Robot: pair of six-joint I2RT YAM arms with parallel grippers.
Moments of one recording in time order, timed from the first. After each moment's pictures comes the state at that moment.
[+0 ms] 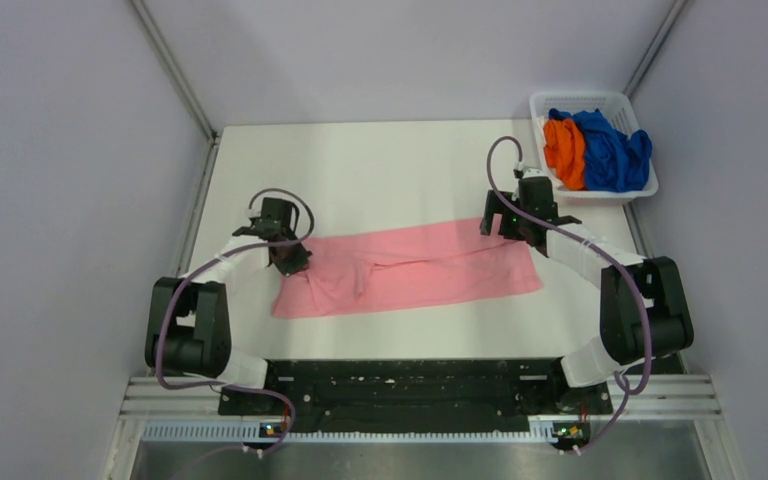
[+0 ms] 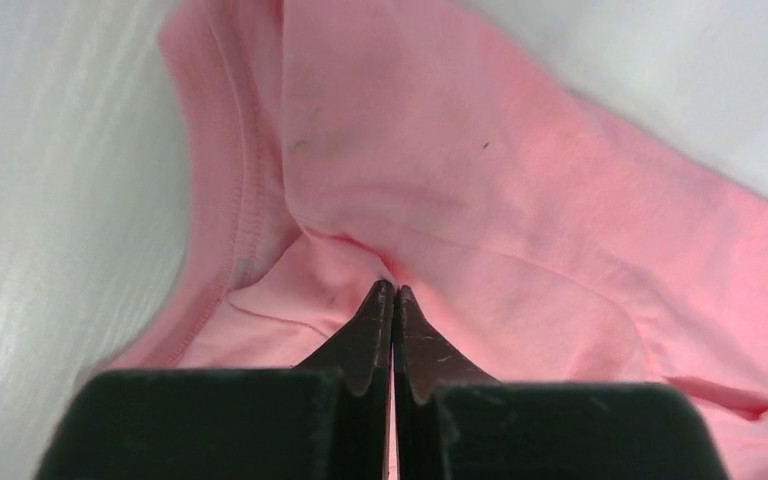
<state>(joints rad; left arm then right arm) -0.13 1.47 0.81 -0.44 -0.03 -0.75 0.21 1.52 0.86 -0.10 0.01 0.29</state>
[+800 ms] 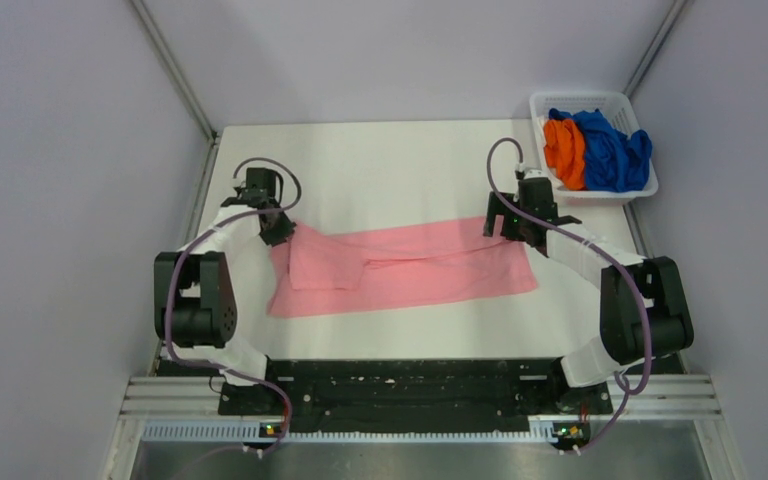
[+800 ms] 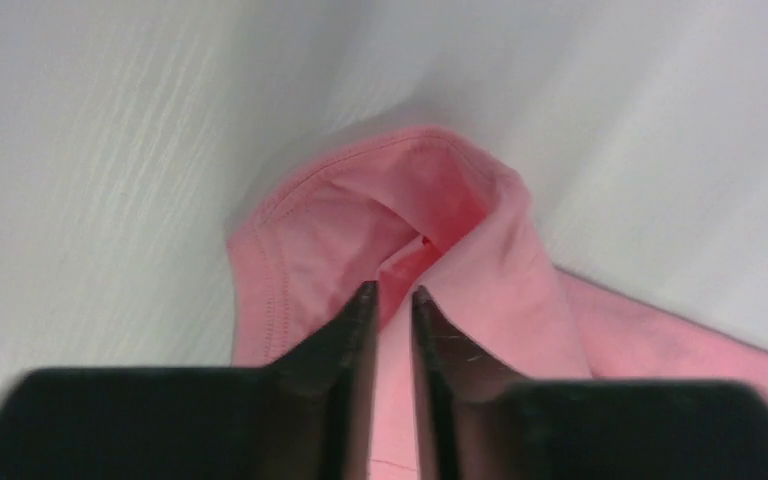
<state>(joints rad) -0.02 1.60 1.05 -0.48 -0.11 -0.62 0.21 1.52 0.86 -0.12 0.06 0.28</state>
